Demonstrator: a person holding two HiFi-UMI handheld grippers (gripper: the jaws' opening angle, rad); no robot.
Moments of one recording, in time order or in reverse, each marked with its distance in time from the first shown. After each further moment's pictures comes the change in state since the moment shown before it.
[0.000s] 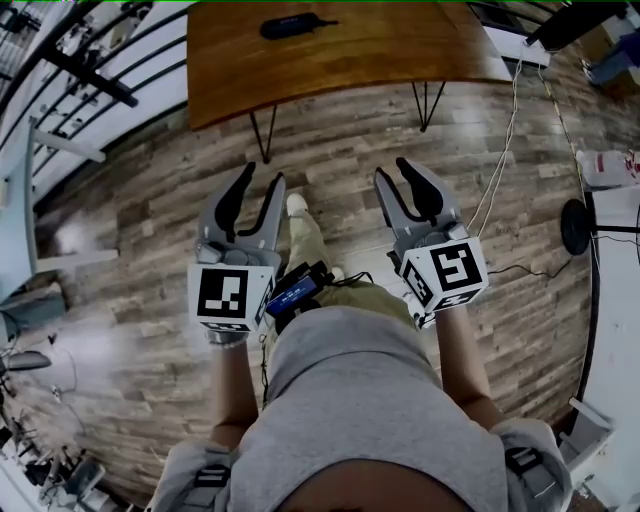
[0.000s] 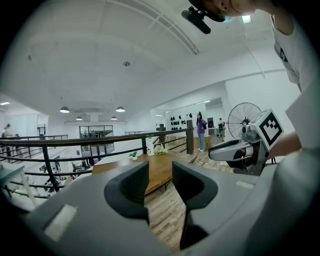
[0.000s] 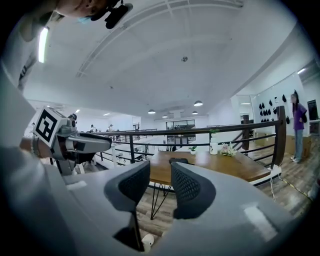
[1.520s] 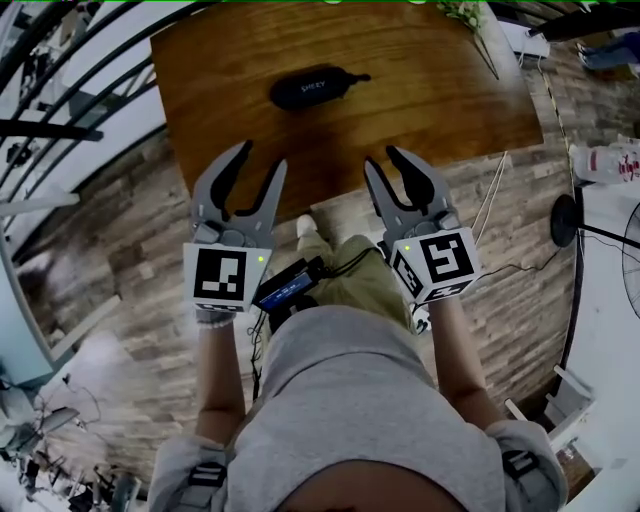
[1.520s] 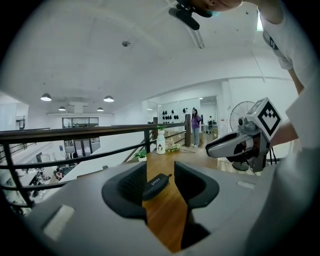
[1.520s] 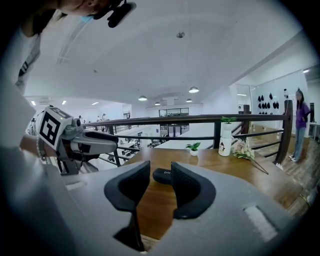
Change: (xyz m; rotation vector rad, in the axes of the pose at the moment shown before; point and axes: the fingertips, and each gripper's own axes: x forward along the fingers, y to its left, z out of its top) left arm 0.272 0.238 0.007 0.018 0.008 -0.184; right arm 0.324 -0.087 0.043 0.027 0.153 -0.088
